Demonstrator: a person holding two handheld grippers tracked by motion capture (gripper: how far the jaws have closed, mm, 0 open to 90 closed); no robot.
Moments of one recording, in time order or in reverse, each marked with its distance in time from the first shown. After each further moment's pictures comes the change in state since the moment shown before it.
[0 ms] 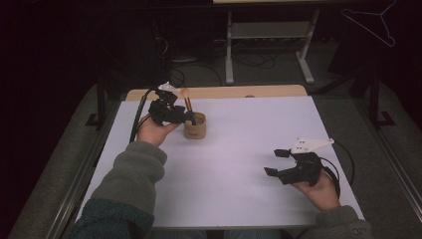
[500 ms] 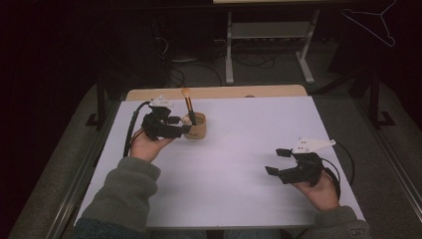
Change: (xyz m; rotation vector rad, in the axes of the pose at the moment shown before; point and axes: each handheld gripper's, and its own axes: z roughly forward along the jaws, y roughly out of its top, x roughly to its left) left arm -0.014 -0.036 -0.017 -0.031 -0.023 0.020; right arm 0.000 -0.002 -0.001 -0.005 -0.036 0.014
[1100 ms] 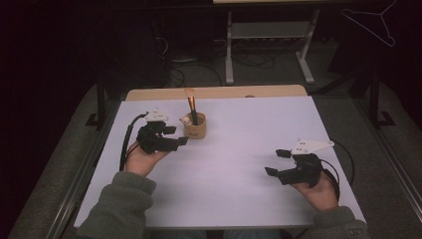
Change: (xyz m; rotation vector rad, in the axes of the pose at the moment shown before) left arm -0.010 -0.028 -0.010 -0.021 -0.009 0.009; right arm 0.002 -0.002 0.002 0.002 -0.017 -0.003
